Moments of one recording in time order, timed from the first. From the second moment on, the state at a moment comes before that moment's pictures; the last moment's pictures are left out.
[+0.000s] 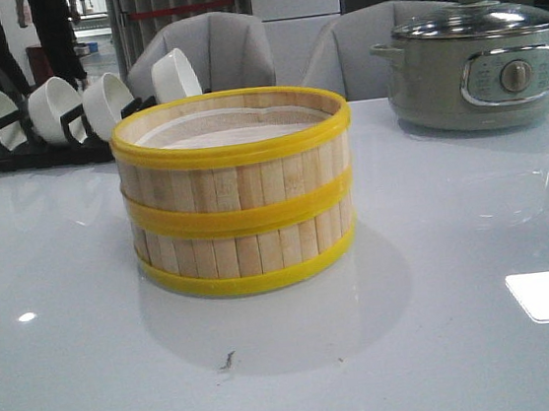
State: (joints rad) left arm -0.10 0.74 -0.64 0.05 0.45 -0.11; right arm -0.07 0.96 -0.87 0.04 0.50 0.10
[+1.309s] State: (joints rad) left arm -0.10 0.74 -0.64 0.05 0.45 -0.11; right arm -0.21 1.45 -1.07 -0.05 0.61 0.10
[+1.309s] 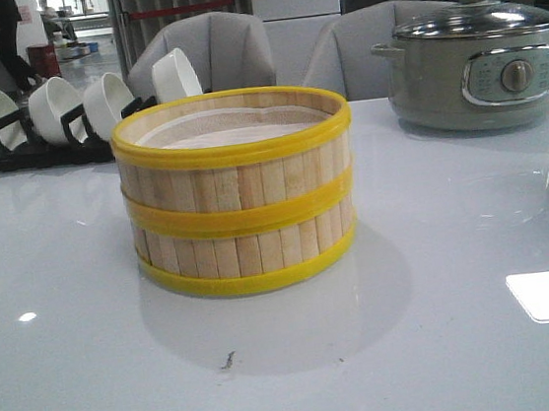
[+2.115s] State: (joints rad) left arm -0.10 0.74 -0.64 0.05 0.45 -0.11; right arm -0.31 1.84 -1.38 -0.05 0.73 0.10
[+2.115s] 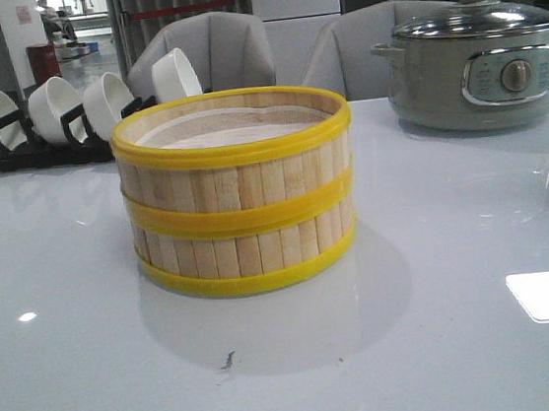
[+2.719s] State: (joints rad) left arm -0.10 0.74 -0.64 0.05 0.44 -0.11; right arm -0.31 1.91 -1.38 -0.05 0.68 0.10
